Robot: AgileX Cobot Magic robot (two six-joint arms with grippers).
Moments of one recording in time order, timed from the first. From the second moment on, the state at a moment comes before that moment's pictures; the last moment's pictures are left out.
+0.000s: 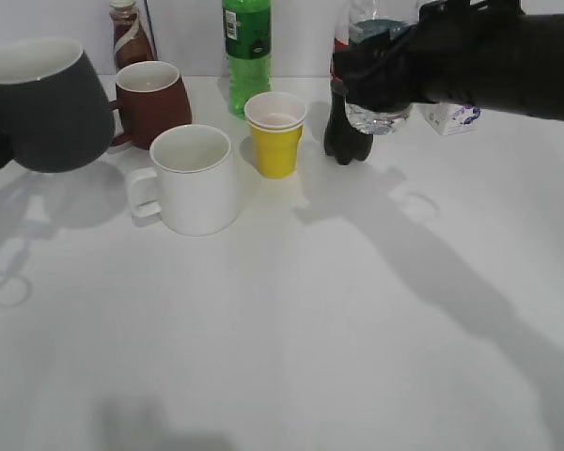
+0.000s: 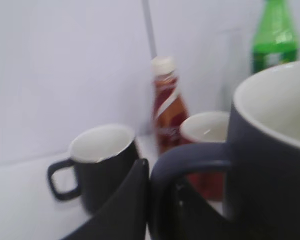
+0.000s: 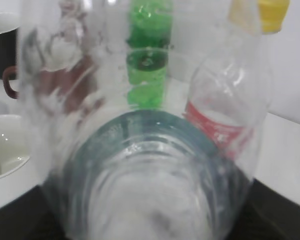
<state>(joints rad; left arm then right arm) -0.10 1.43 -0.41 0.13 -0.89 0.03 0.54 1.54 -0.90 0.06 -0.24 -0.08</state>
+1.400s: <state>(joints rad) -0.03 1.89 -0.40 0.15 -1.19 0.04 0.53 1.49 -0.67 0.06 -0.37 -0.02</state>
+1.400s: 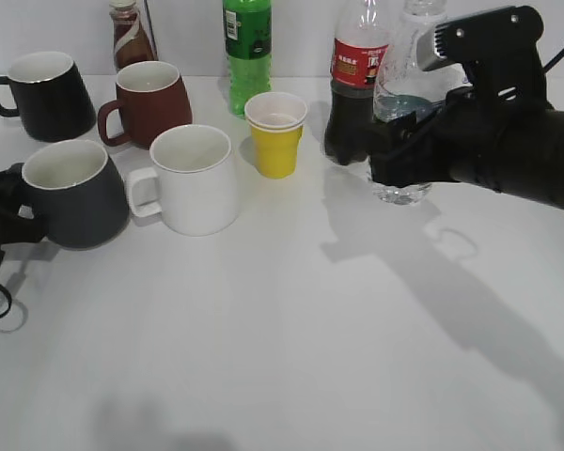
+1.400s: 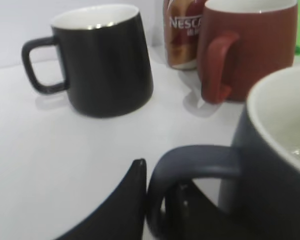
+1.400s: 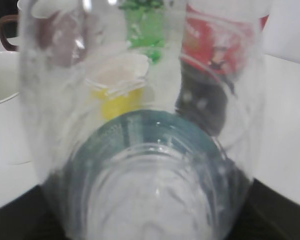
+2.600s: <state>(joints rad) -0.03 1.45 -0.26 0.16 -0.95 0.03 0.38 1.73 -0.59 -0.12 -0.76 0.09</state>
